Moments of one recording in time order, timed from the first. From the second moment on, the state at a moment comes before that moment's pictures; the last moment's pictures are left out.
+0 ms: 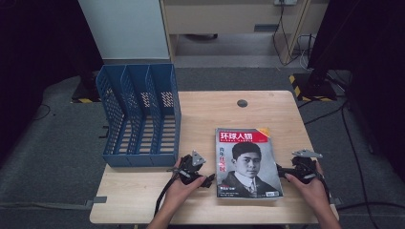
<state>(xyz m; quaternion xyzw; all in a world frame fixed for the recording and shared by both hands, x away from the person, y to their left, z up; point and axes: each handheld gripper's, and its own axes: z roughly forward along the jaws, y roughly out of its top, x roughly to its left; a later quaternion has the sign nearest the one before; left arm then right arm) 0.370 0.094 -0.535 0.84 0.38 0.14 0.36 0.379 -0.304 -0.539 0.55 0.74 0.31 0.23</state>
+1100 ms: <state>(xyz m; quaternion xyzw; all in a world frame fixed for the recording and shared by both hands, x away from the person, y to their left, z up) 0.353 0.090 -0.507 0.80 0.38 0.14 0.45 0.368 -0.301 -0.503 0.50 0.73 0.40 0.24</state>
